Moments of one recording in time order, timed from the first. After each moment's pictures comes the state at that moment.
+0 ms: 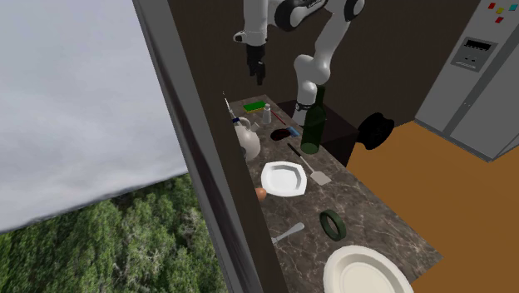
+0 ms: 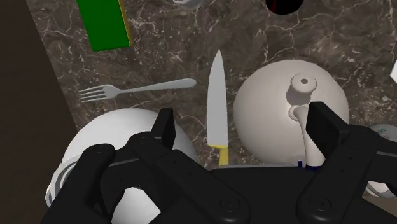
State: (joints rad) arm 0.01 -0.54 0.23 -2.32 0.06 1.76 0.22
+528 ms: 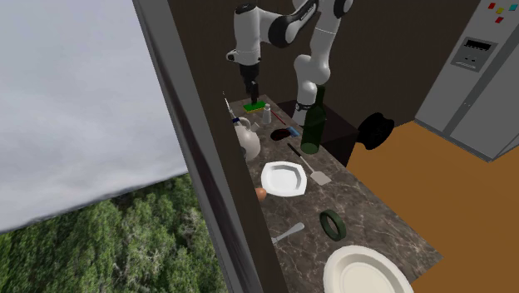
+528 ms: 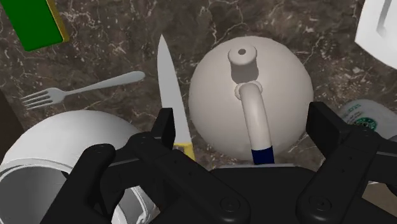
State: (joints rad) arm 0.01 -0.27 0.36 -2.18 0.08 1.86 0.45
